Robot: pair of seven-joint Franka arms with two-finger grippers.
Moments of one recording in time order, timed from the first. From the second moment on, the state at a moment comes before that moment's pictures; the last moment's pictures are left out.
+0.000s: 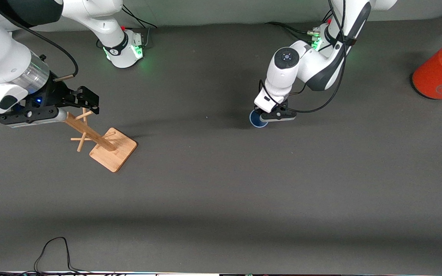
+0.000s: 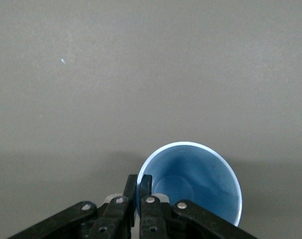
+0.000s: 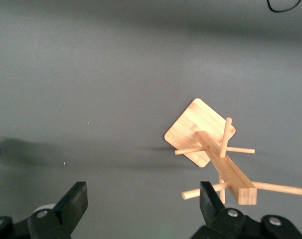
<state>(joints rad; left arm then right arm) -0.33 0.17 -0.37 -2.32 0.15 2.57 -0.90 0.08 0.05 0.16 -1.55 0.01 1.59 0.15</state>
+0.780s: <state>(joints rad) -0.32 0.24 -0.32 -2.29 0.26 2.67 -0.90 0.08 0.07 0.16 -1.50 0.01 1.59 0.15</state>
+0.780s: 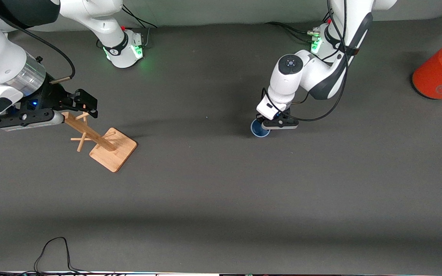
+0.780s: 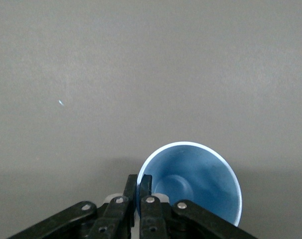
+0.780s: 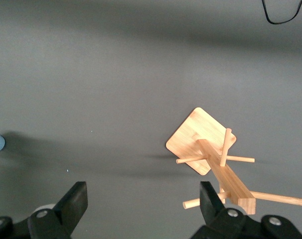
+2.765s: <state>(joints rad) -0.39 0.21 -0.34 -2.25 0.25 2.48 -0.95 0.13 0.08 0.15 -1.50 0.01 1.61 0.15</state>
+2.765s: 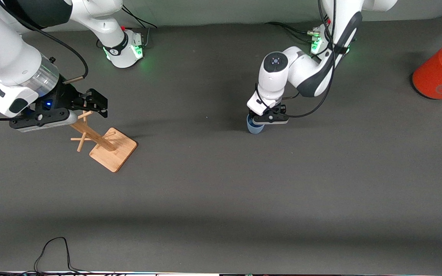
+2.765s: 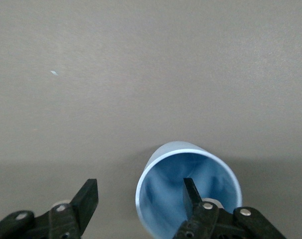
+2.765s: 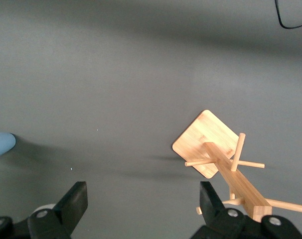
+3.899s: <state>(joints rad) 0.13 -0.04 -0.28 -1.73 -0.08 1.53 -0.22 0.13 0.08 0.05 -1.50 0.07 1.63 0.15</state>
